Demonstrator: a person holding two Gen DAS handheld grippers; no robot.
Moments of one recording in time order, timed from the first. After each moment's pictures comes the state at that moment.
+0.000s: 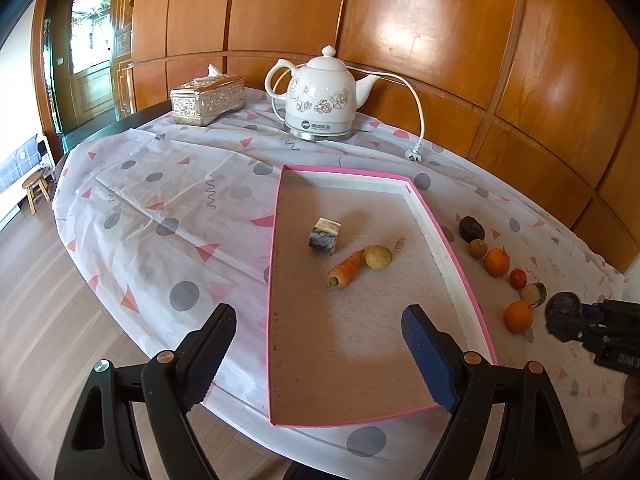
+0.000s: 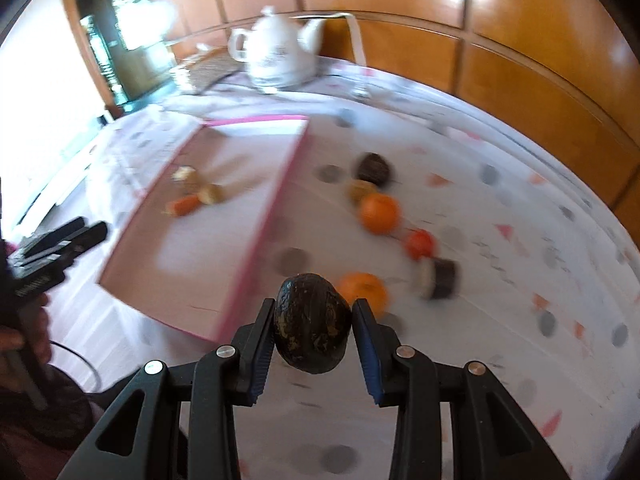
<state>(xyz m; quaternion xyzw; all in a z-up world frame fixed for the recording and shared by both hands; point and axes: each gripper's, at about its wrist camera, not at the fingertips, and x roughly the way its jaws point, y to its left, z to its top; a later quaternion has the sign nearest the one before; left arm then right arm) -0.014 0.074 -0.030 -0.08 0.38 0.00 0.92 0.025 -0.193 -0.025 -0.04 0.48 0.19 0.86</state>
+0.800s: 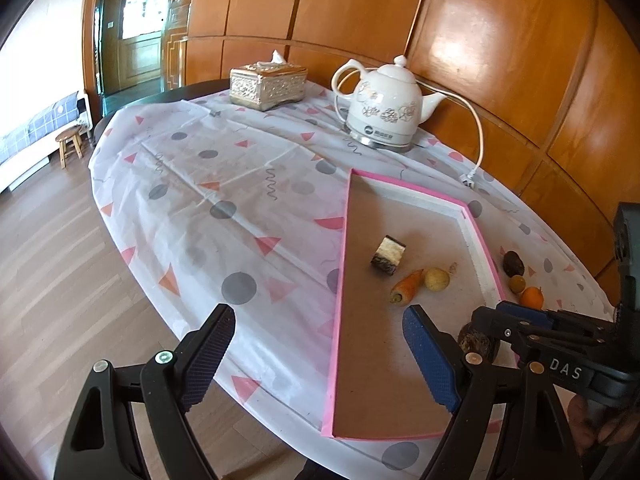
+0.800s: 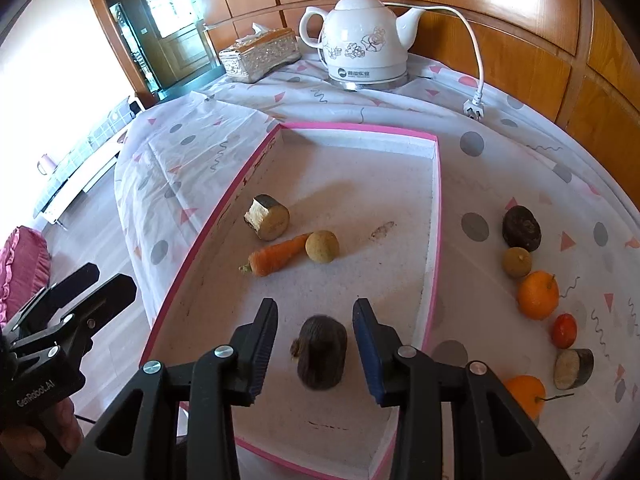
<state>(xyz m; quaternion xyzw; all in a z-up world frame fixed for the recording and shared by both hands) -0.012 0.119 -0.039 -0.14 0.38 0.07 0.91 0.078 -0.072 -0.046 -0.04 0.49 0.24 0.84</state>
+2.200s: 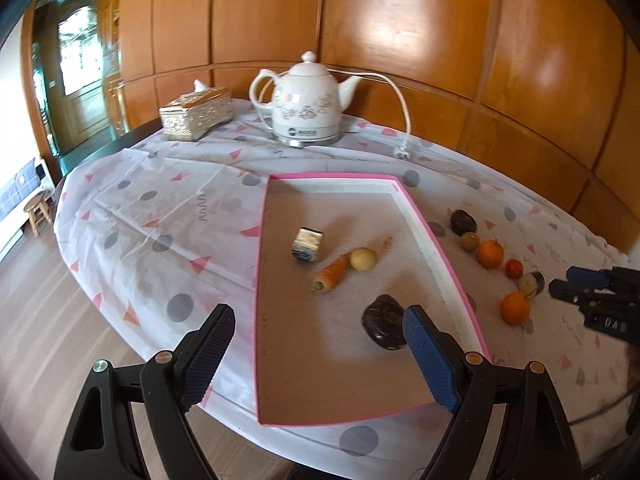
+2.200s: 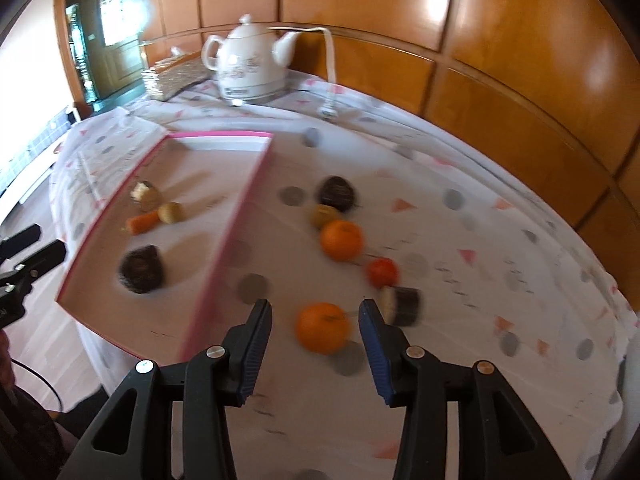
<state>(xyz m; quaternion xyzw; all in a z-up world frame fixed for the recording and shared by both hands) -0.016 0.051 -0.023 -0.04 0.38 -0.01 0.93 0.037 -0.205 -0.021 -0.08 0.45 0.10 0.88</state>
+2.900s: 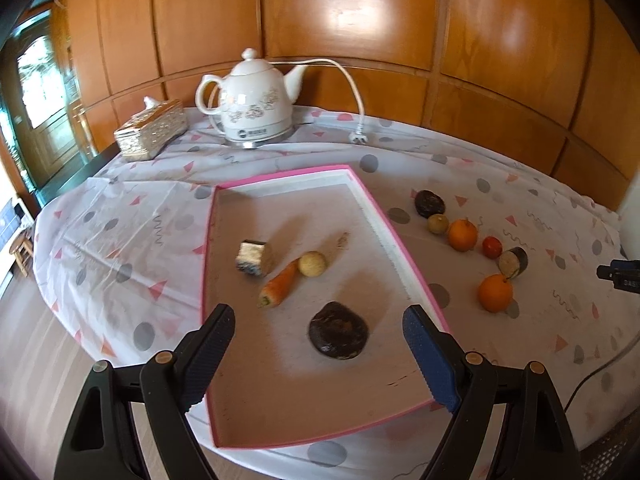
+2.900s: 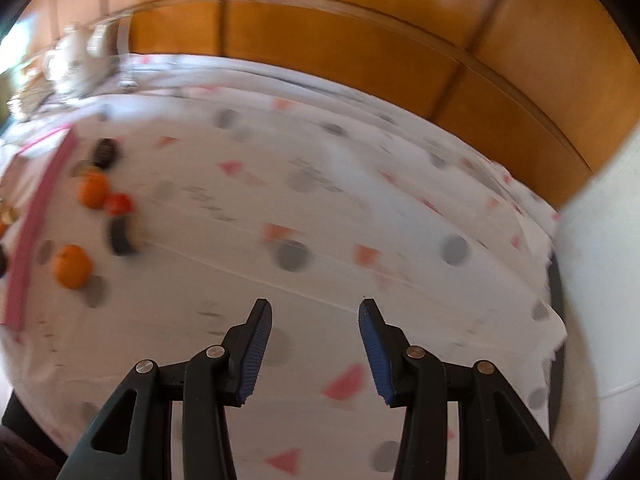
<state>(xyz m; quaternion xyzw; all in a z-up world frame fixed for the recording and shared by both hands) 0.008 0.005 -0.020 0.02 0.39 -0.06 0.92 0.023 -0.394 -0.040 -0.05 0.52 -0.11 0.85</state>
